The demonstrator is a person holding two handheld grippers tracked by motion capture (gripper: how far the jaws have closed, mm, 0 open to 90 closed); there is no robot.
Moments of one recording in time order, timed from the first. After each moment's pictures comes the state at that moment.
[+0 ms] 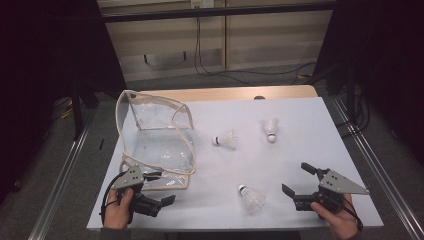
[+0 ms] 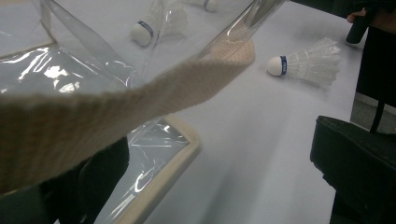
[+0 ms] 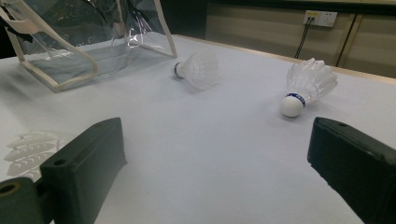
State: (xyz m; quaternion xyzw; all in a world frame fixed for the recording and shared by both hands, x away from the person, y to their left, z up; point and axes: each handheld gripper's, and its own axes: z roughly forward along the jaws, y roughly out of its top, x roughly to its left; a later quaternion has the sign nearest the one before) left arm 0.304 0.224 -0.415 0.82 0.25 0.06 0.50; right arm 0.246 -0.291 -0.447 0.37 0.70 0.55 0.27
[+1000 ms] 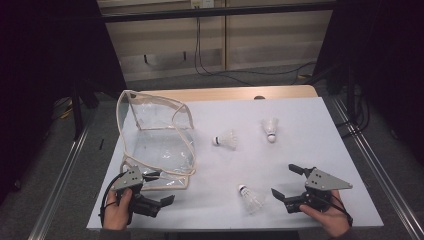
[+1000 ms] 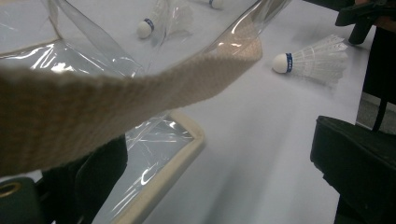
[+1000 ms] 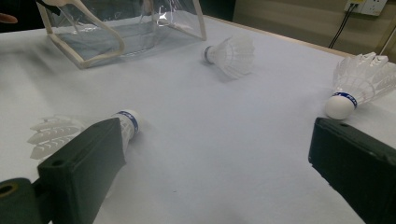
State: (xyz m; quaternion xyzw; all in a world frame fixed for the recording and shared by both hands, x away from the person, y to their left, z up) left arm 0.304 0.225 -0.416 0.83 0.26 0.07 0.50; right arm 0.256 -0.269 -0.448 0.33 0.75 0.53 0.24
